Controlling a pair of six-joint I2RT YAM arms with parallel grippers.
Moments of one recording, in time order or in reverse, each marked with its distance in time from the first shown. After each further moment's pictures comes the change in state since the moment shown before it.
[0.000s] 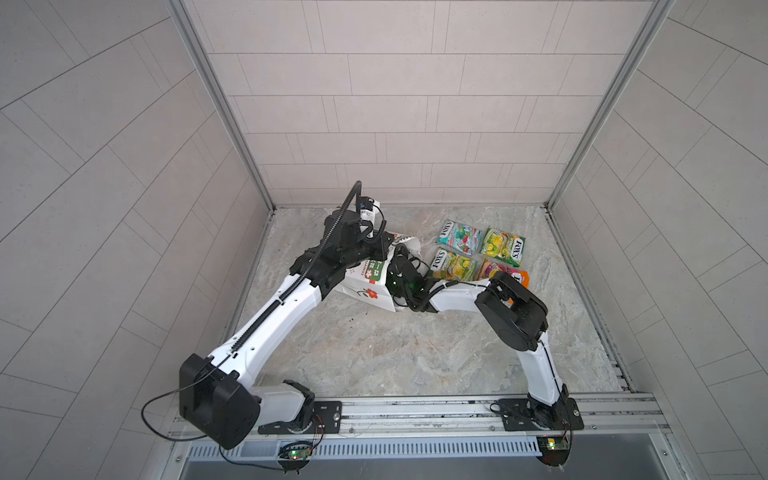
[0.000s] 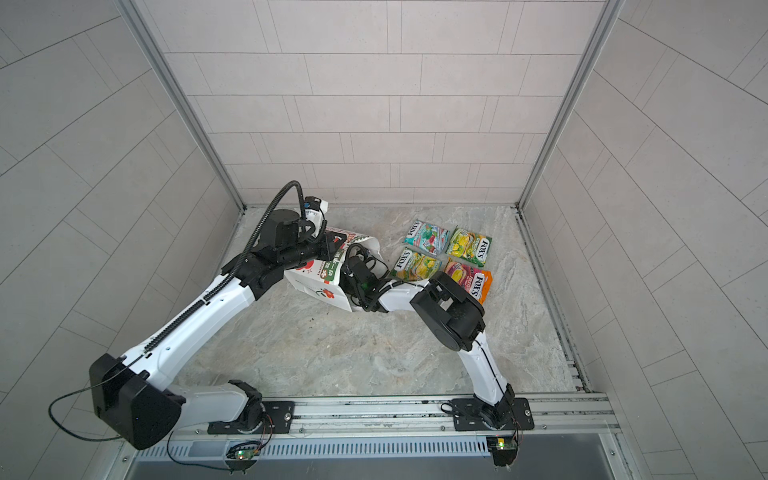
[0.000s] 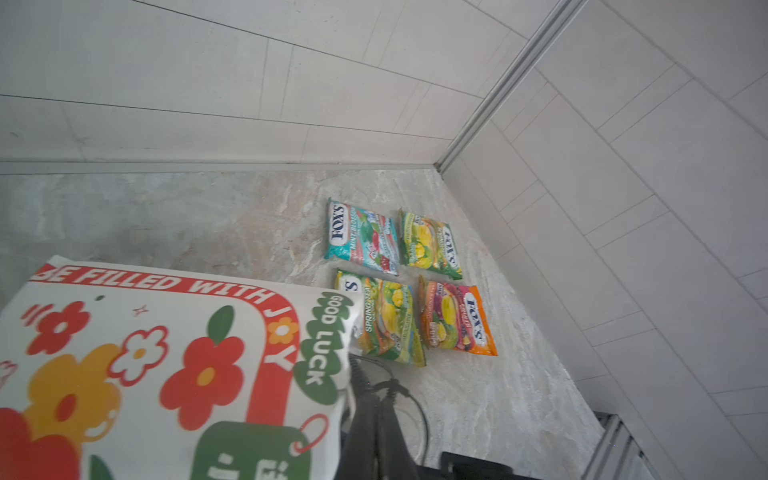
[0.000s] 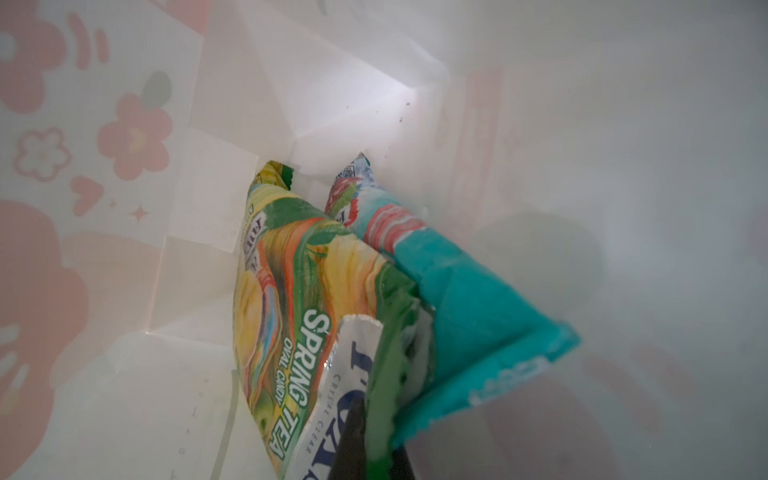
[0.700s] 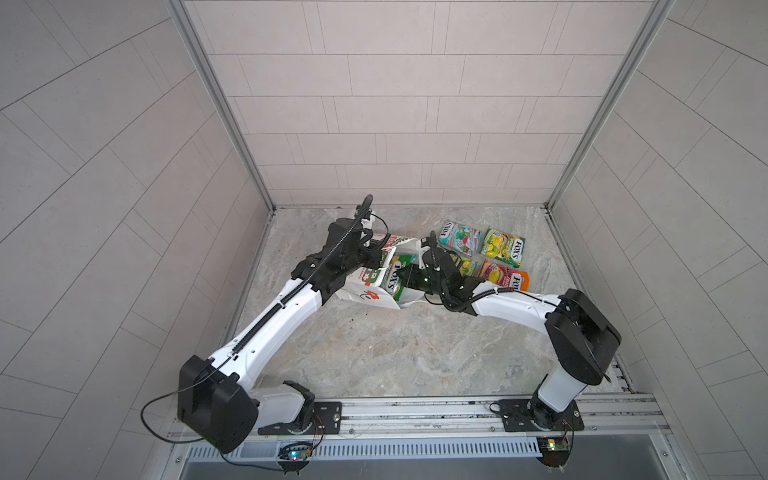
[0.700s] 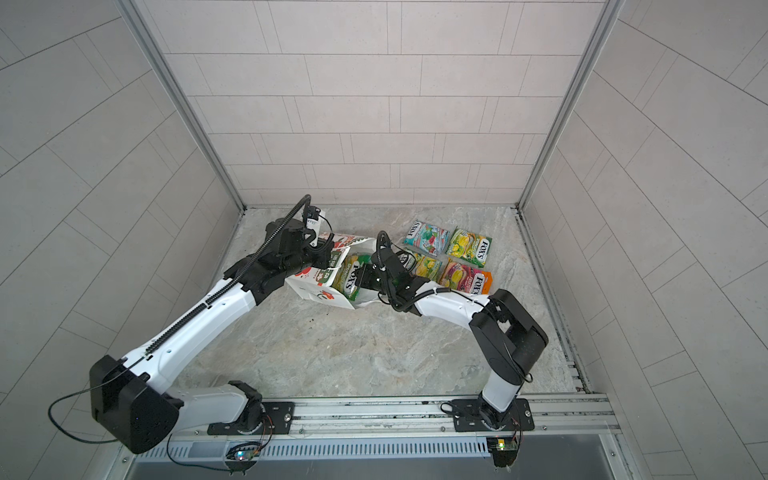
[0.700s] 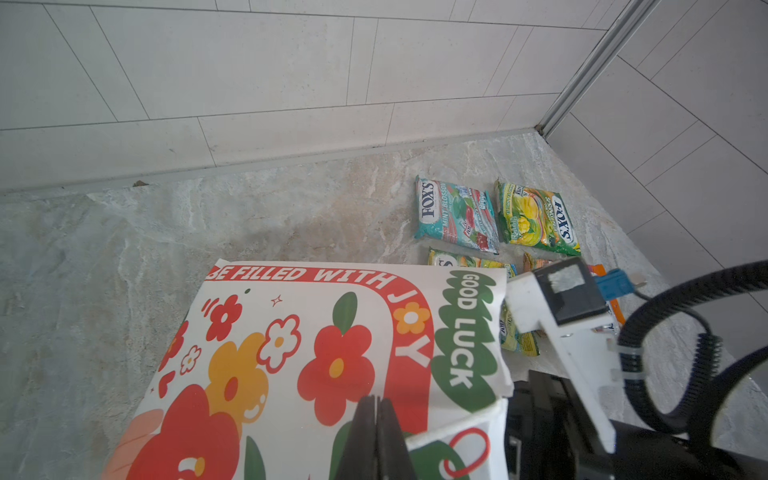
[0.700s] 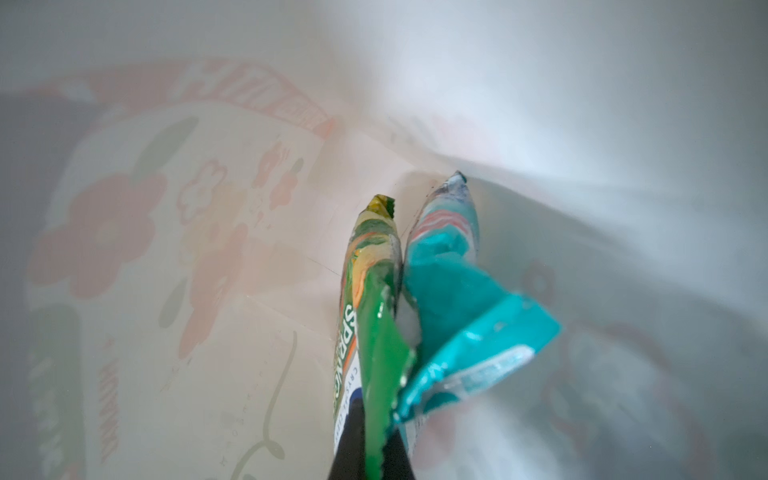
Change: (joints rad) left arm -0.004 -0.026 -0.055 -0.048 -0.221 0.145; right arm -0.091 -0.423 -0.235 -0.149 -0.097 -0.171
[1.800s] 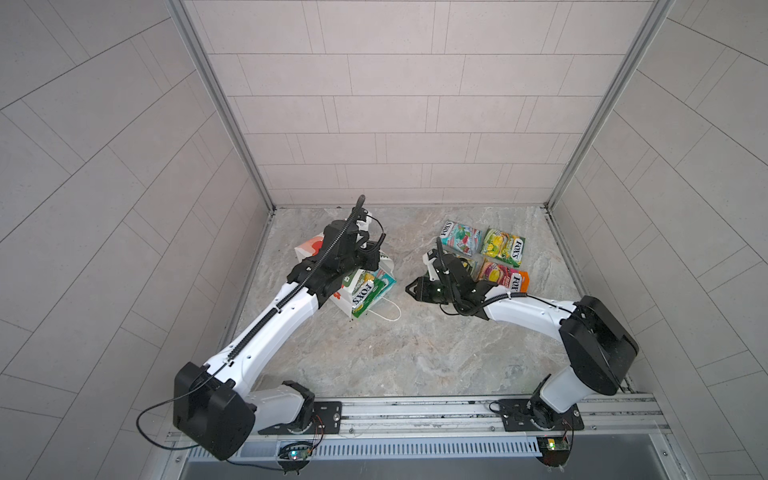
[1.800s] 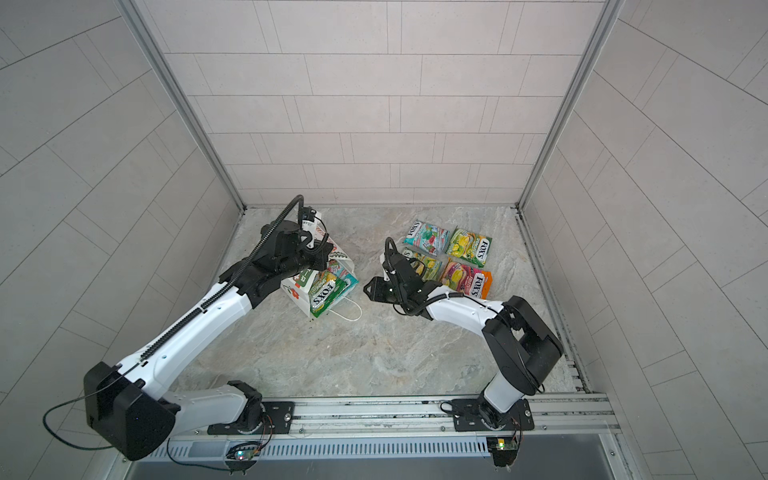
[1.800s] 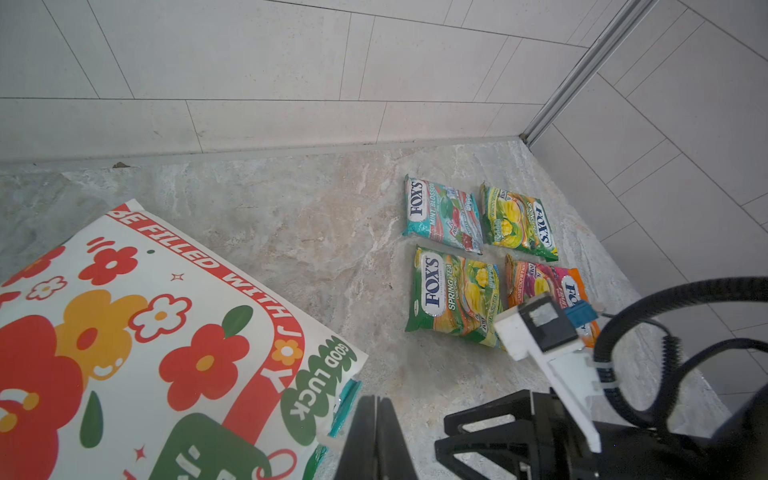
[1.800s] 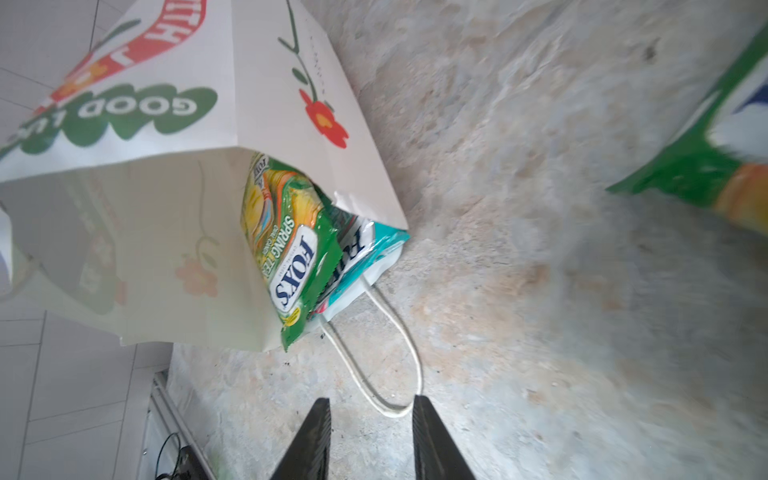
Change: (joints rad) left arm 0.010 -0.024 -0.034 0.019 0.094 -0.076; right arm -0.022 -0.022 -0.085 -0.107 -0.148 -0.076
